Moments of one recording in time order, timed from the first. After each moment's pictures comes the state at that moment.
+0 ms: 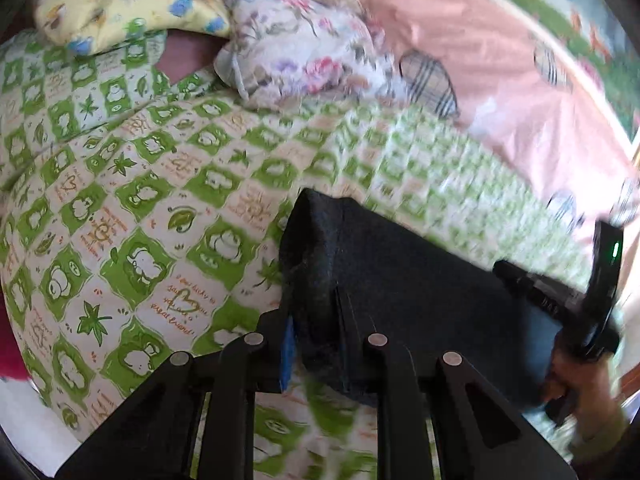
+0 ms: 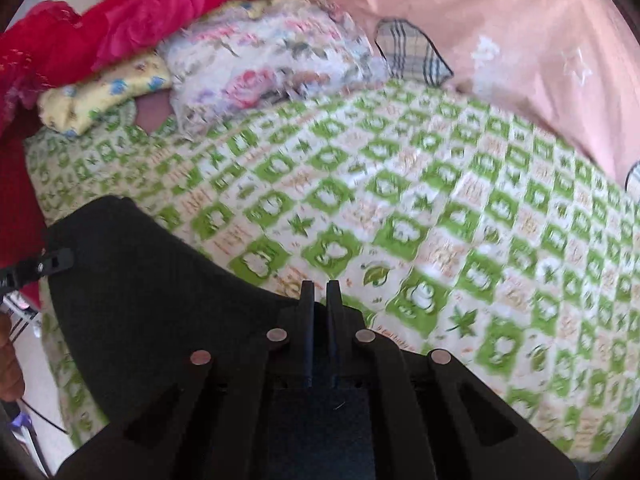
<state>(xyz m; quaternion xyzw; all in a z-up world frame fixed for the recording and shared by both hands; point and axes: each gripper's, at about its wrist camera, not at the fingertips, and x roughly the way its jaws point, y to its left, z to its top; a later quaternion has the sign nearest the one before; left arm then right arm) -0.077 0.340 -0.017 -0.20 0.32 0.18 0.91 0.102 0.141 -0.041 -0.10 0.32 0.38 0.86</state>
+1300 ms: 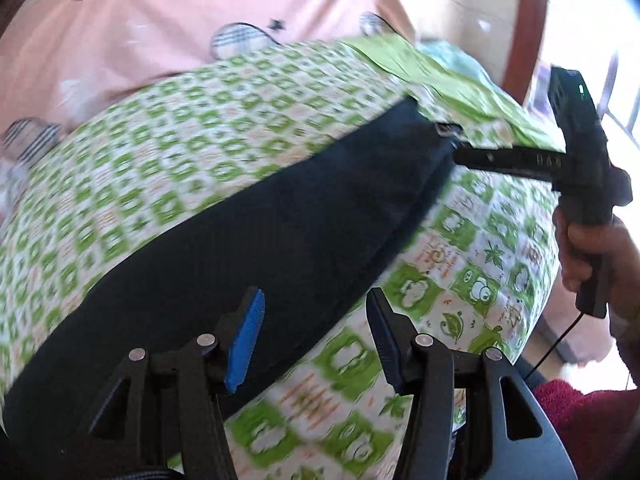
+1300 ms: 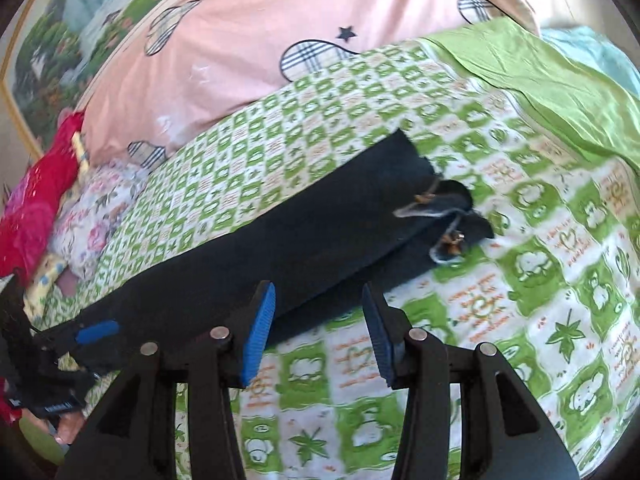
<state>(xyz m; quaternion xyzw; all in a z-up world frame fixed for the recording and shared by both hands) -0.011 -0.015 -0.011 0.16 0.40 -0.24 0.87 -0.005 -0.249 -0.071 0.24 0.32 0.12 0.91</state>
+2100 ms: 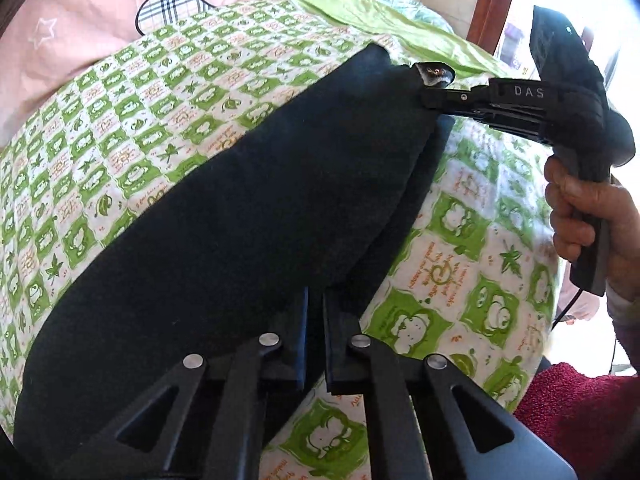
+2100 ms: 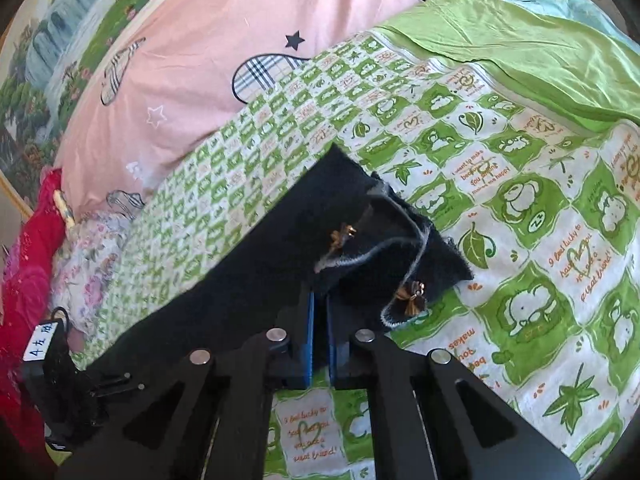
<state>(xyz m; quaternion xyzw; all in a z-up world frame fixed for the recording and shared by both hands) 0.044 -0.061 -0.053 0.19 0.45 -0.30 0.82 0.028 -0.282 -0.088 0.30 0.31 0.10 0.90</state>
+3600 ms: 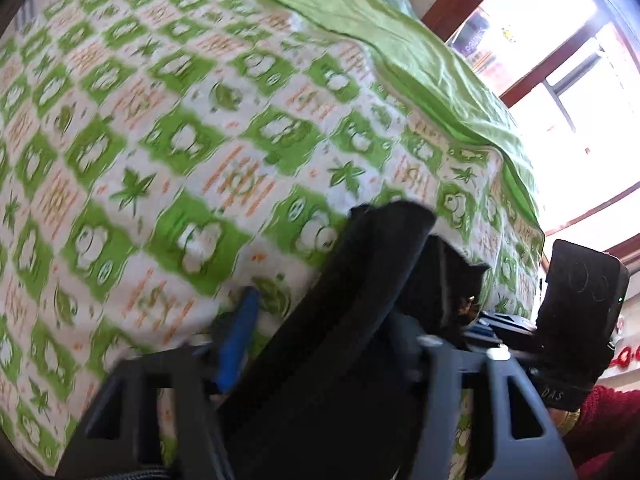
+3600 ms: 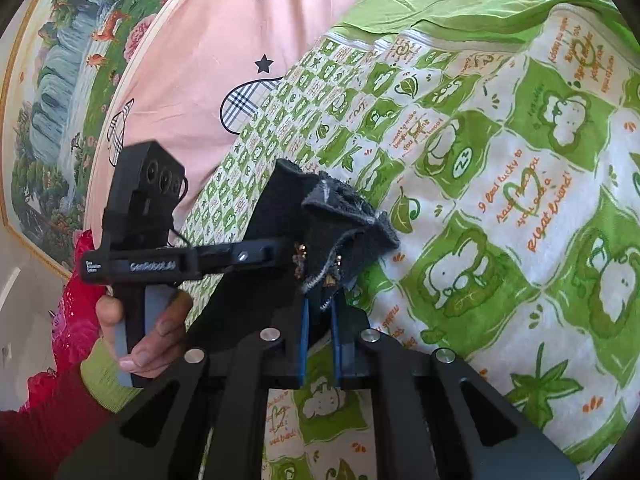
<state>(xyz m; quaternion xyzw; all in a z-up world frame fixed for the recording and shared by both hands) 0.206 -0.236 -0.062 0.15 0.55 -0.42 0.71 0.011 -0.323 -0.128 0.43 0.28 0.13 0.85</state>
